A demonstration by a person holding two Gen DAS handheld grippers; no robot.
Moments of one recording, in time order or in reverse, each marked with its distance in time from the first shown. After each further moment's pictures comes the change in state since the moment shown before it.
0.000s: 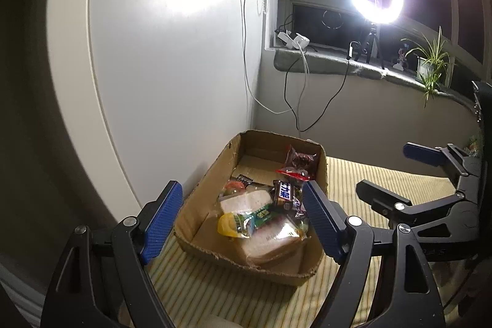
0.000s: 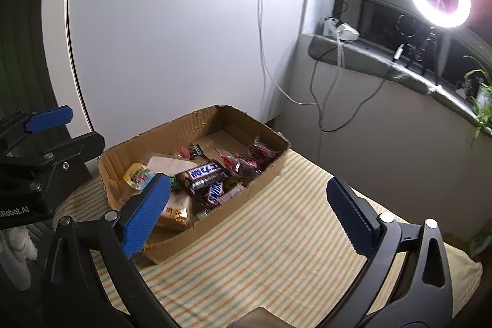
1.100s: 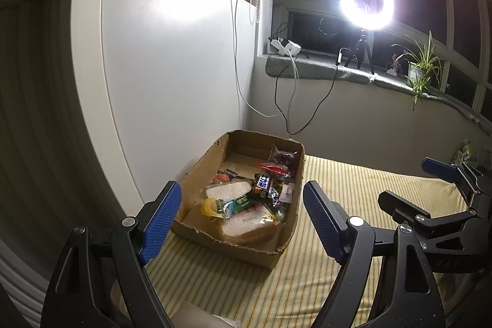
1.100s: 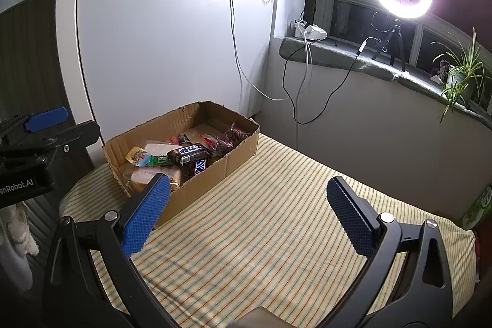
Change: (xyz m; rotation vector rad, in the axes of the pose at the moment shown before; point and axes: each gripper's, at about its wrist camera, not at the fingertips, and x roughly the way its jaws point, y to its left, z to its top) left arm -0.037 -0.022 -0.012 -0.010 -0.027 -0.004; right arm -0.065 -0.017 -0.033 0.066 -0.032 -0.061
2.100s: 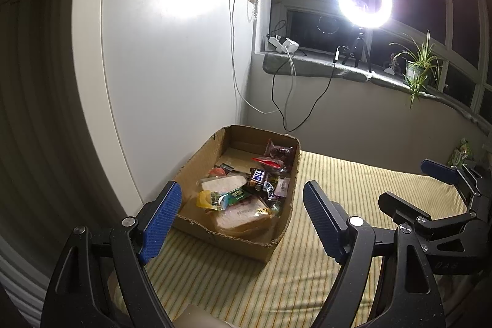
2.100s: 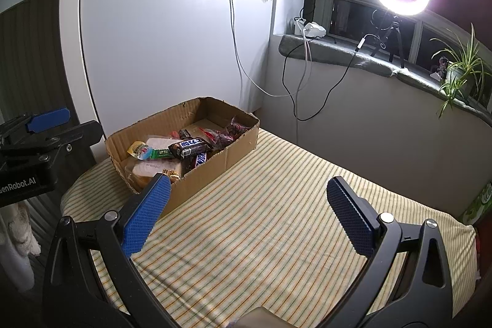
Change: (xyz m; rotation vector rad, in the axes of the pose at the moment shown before) left arm -0.002 -0.002 -0.007 -0.006 0.008 -0.008; right arm -0.006 0.002 -0.008 0.013 0.008 -0.006
